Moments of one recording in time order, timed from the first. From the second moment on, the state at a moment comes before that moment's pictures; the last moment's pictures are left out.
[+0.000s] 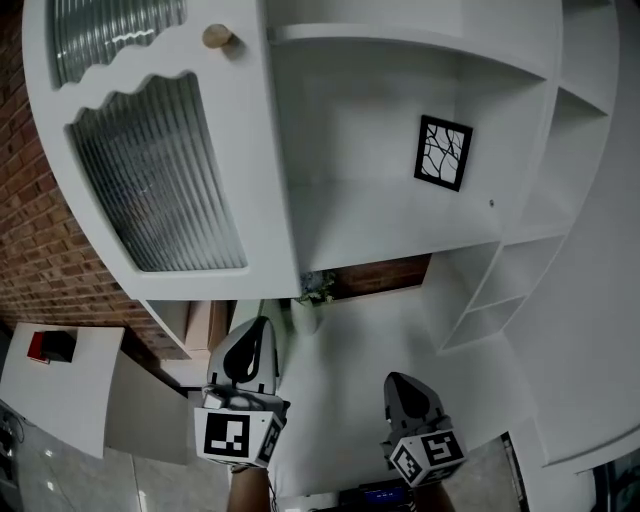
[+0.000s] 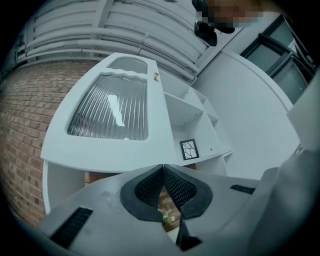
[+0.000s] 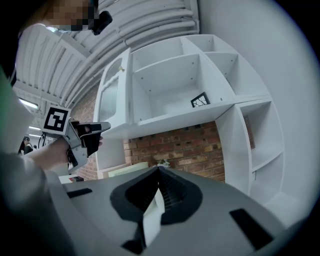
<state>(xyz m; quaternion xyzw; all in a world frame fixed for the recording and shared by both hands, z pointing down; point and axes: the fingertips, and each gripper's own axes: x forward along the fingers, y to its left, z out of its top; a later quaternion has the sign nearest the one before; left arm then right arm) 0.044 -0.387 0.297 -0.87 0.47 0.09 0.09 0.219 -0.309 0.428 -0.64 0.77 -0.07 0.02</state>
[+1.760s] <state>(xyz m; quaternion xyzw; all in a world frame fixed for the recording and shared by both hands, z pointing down) -0.075 -0.230 0.372 -0.88 0.48 0.05 0.04 0.096 -0.178 0.424 -0.64 0.77 0.00 -0.04</state>
